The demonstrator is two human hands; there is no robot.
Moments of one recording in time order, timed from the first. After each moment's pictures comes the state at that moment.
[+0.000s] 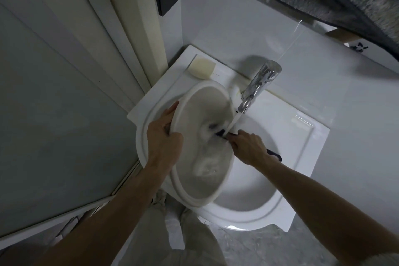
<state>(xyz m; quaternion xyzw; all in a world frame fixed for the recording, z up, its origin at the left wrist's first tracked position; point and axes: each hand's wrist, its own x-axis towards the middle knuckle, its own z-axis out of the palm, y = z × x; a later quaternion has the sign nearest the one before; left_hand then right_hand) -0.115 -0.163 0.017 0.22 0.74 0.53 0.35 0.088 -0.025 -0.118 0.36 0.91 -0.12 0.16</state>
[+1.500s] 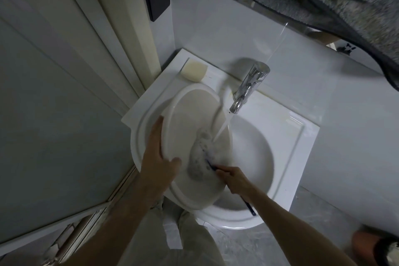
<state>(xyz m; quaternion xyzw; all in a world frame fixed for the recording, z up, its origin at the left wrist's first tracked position) -0.105 -0.203 -0.002 0.29 0.78 0.41 0.38 0.114 -0.112 -0.126 0.56 0.53 -0.64 0.04</state>
